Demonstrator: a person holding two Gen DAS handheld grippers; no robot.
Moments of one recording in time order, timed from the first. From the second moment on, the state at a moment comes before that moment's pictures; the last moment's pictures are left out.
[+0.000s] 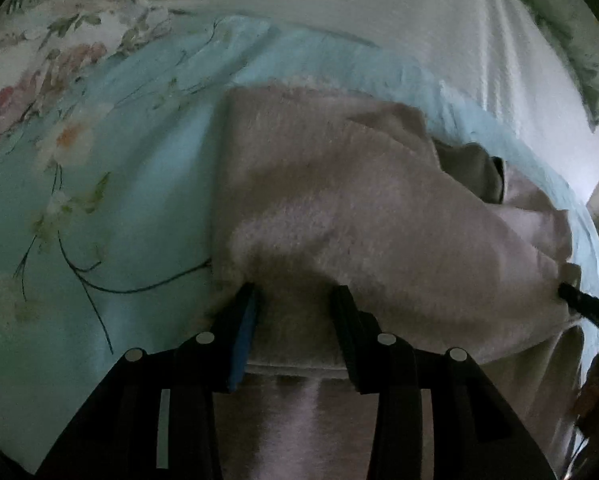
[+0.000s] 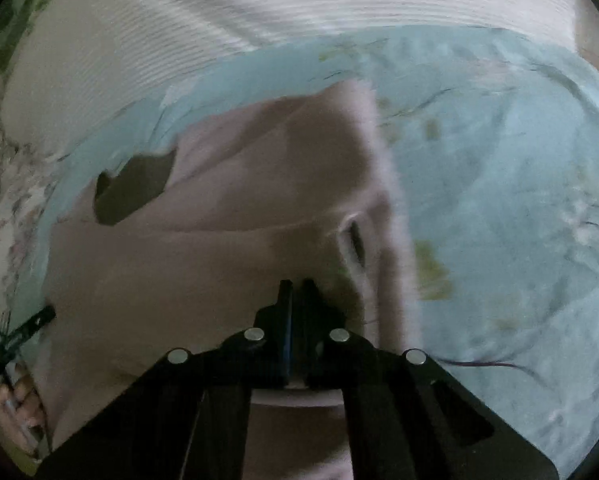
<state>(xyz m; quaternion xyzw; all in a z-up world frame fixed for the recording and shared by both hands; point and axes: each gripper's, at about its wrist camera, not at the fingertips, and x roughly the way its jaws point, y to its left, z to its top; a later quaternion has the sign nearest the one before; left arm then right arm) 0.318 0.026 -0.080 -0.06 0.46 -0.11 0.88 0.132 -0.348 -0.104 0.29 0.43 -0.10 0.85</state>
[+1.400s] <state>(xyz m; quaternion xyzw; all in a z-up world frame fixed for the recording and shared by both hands) -0.006 0.114 -0.142 -0.07 0.56 -0.18 0.80 -0.183 -0.248 -0.137 0.33 0.48 0.14 0.81</state>
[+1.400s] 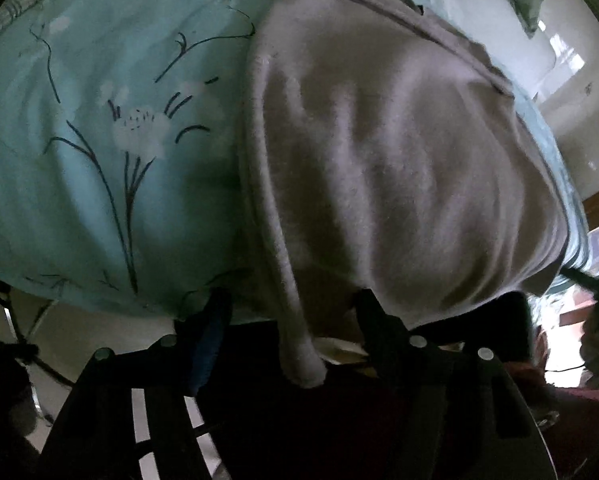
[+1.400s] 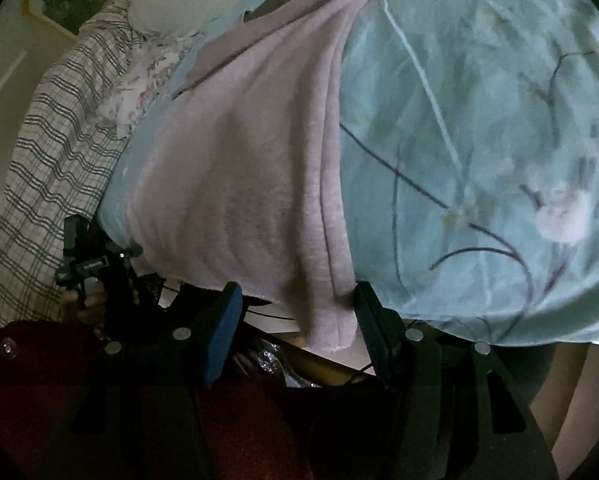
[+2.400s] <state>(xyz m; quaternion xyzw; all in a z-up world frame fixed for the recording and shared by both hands) -0.018 0.156 -0.023 -0.19 0.39 -0.33 0.84 -0.186 -0.281 -0.044 0.45 0.22 0.25 0.83</state>
